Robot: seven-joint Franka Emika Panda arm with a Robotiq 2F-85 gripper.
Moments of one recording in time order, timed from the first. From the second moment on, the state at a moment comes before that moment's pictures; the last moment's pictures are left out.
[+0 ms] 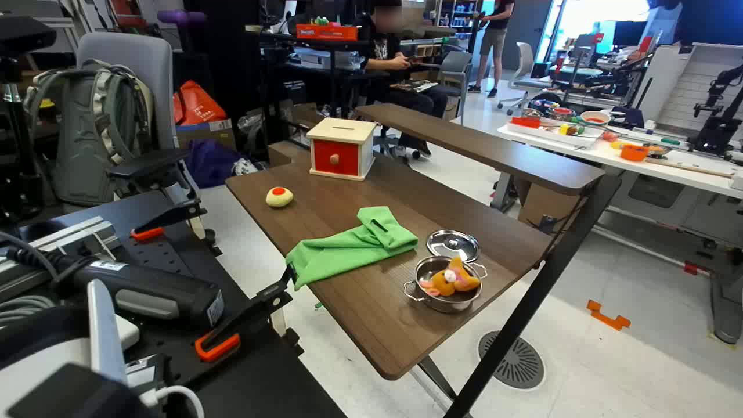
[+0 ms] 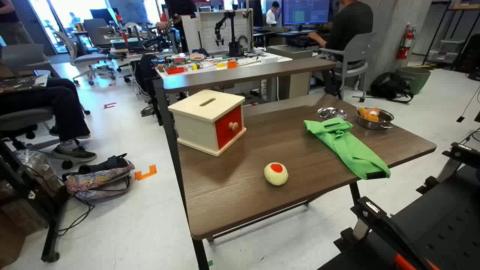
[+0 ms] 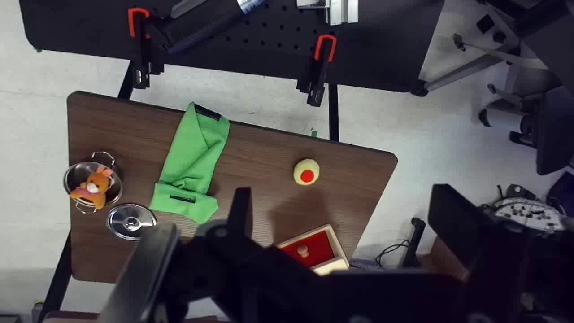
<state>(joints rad) 0.12 -1.03 0.00 -2.74 0.10 1.88 -0.09</state>
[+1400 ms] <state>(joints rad) 0.15 -0.49 0.01 -2.75 0.16 2.44 -0.06</state>
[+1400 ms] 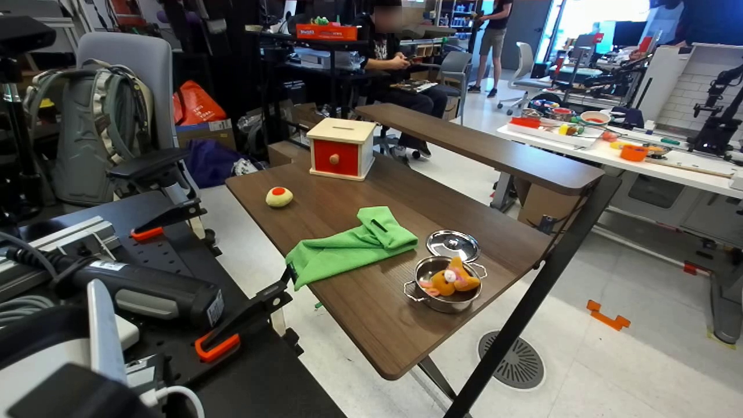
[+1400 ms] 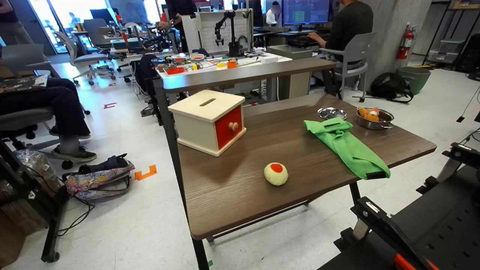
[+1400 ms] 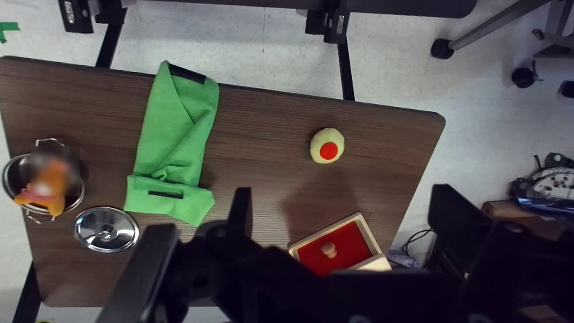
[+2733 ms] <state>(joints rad) 0.24 0.54 0.06 -2.15 0.03 2.65 0.28</state>
